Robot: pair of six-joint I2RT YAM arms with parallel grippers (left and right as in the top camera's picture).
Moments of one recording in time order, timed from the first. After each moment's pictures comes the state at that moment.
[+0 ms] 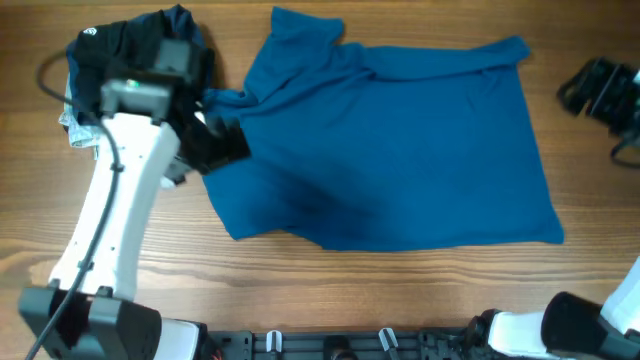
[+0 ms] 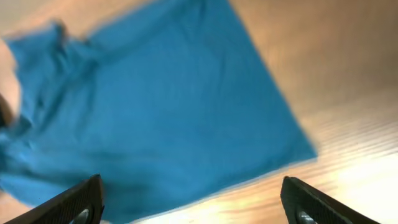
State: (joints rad) left arm -0.19 1.60 1.52 -1.44 0.01 -0.56; right arm -0.37 1.56 1.98 -1.60 -0.19 0.12
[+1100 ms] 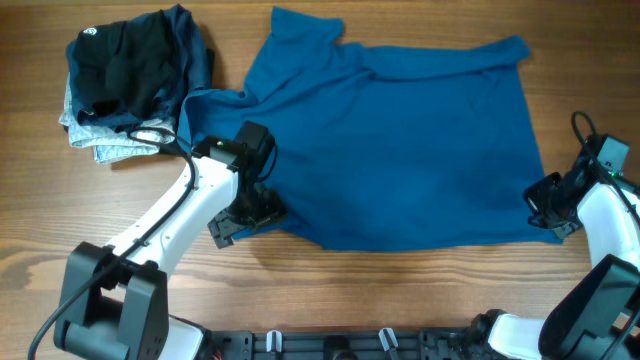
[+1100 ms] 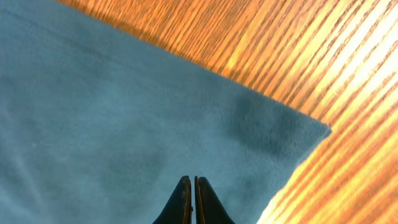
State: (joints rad) left arm -0.39 1.60 1.02 -1.12 0.09 -0.84; right arm -0.51 1.51 0.84 -0.69 0.05 0.54
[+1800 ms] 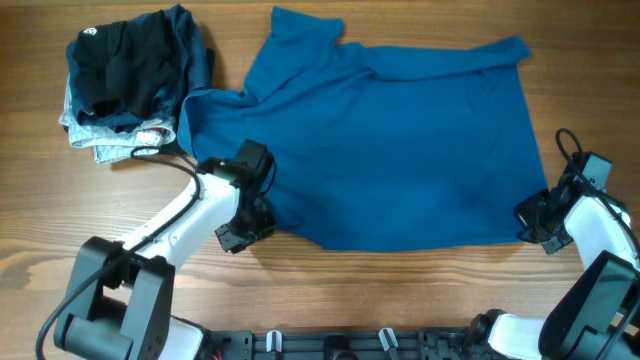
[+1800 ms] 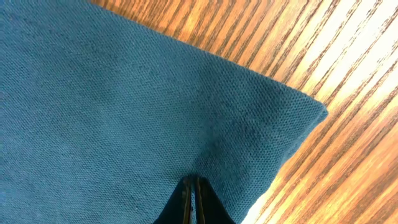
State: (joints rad) left arm -0.39 1.60 0.85 -0.91 0.07 -0.86; right arm -0.51 1.51 0.72 -0.60 0.09 0.55
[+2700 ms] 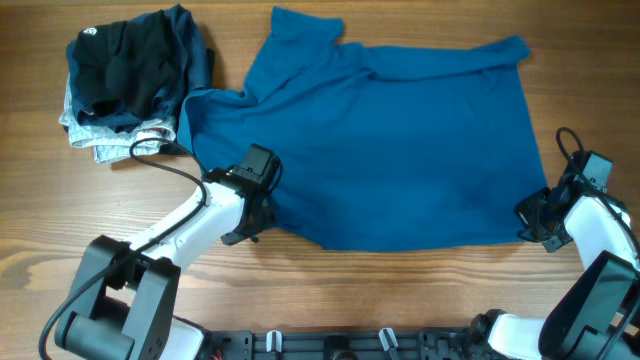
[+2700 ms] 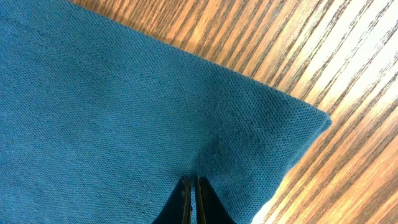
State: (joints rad) left arm -0.42 1.60 0.80 -0.74 -0.12 -0.87; right arm -0.51 1.51 0.72 -0.58 0.09 0.55
